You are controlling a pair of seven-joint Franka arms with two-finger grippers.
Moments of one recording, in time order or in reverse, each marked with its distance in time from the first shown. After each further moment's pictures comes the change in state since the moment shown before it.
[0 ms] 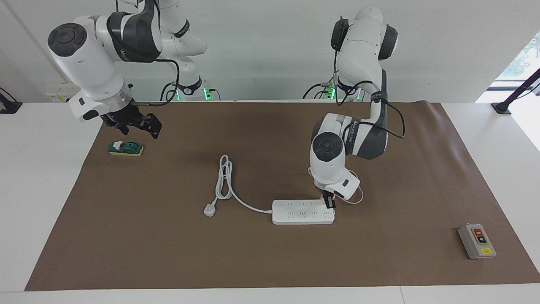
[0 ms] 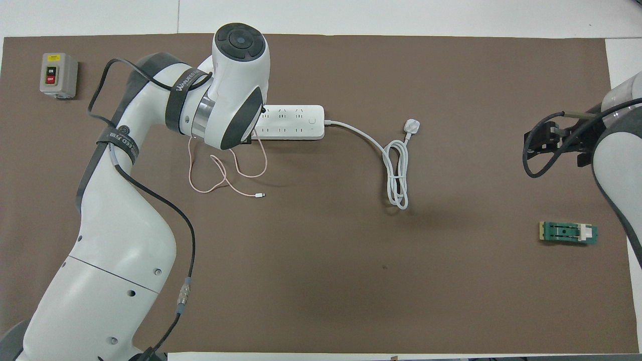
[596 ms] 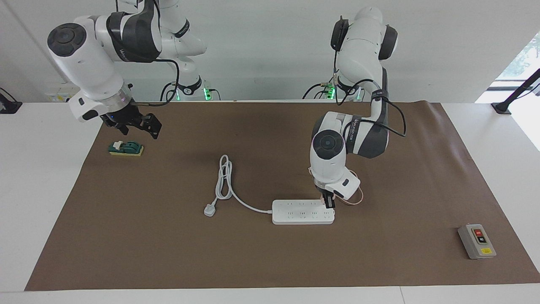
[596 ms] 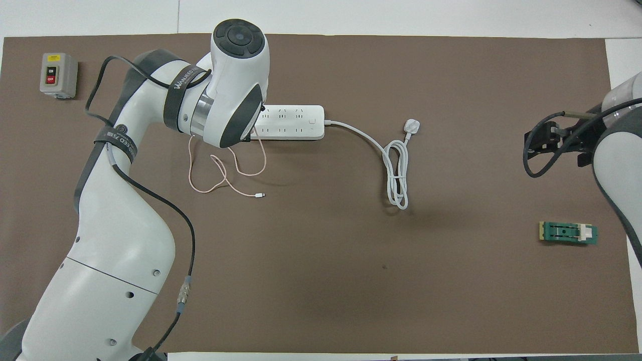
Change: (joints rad) left arm 0.000 0.002 -0.001 0.022 0.000 -0.008 0.038; right arm -0.001 0.000 0.000 0.001 0.000 0.000 0.000
